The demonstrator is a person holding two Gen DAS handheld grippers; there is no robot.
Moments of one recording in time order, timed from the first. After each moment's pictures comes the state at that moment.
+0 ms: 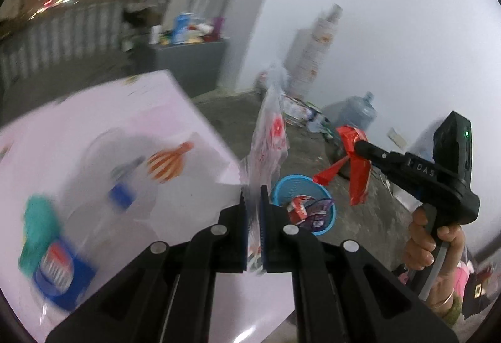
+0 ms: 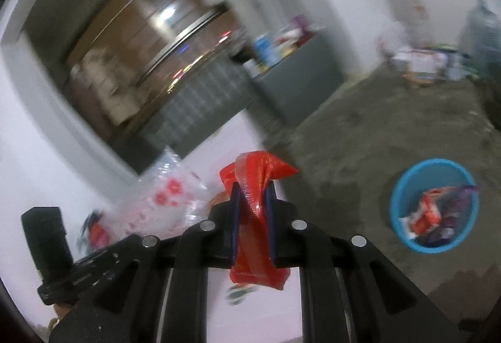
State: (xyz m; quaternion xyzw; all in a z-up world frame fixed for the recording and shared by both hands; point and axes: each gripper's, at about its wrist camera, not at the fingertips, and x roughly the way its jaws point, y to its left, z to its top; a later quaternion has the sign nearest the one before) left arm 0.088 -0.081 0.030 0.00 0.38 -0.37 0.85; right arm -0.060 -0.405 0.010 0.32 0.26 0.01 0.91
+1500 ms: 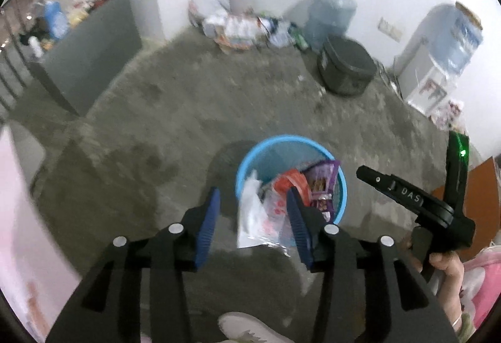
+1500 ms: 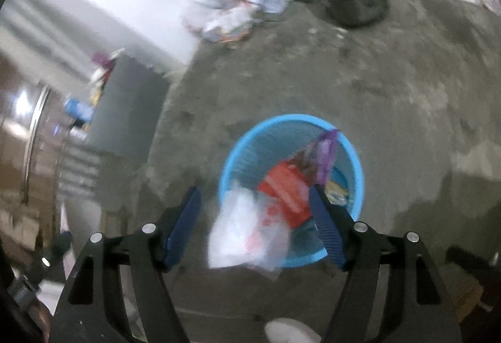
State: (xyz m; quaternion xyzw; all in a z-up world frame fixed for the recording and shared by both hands) left arm 0.177 -0.389 -0.076 0.21 0.46 -0.42 0.75; right arm -0.068 -0.603 -0.169 0.48 0.33 -0.27 0.77
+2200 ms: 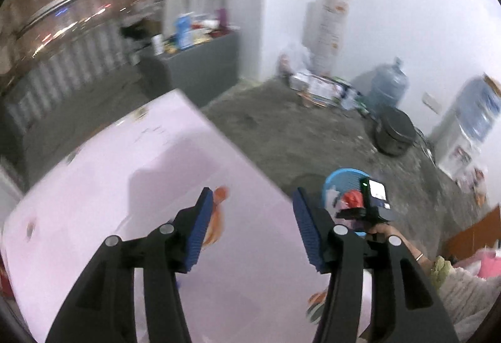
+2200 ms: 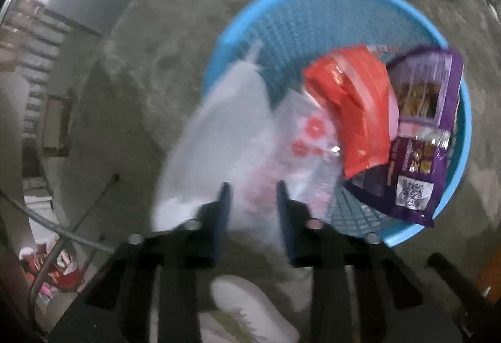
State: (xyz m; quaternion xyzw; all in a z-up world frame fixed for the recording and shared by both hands) left arm 0.166 -0.112 0.039 0.11 0.39 -0.30 0.86; right arm 0.066 -0.542 -0.317 0.39 0.58 -0.20 0.69
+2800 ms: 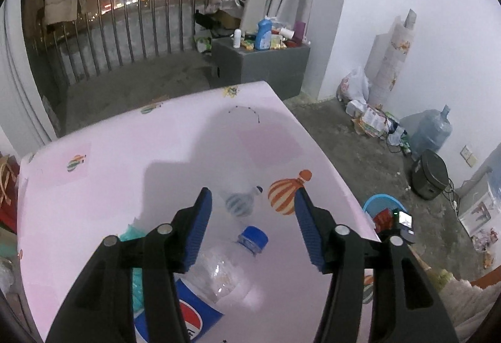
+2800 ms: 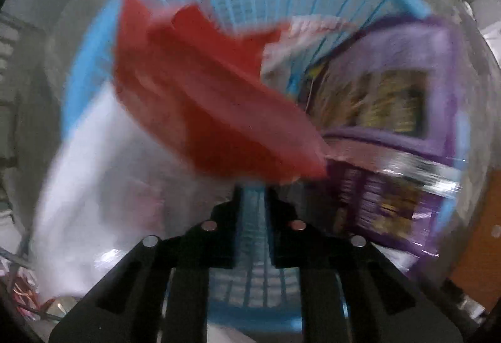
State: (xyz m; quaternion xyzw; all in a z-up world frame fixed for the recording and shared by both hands) left arm 0.152 -0.005 0.040 0.03 0.39 -0.18 0.90; right arm 0.056 -0.593 -0.374 0.33 0.61 -0.27 0.67
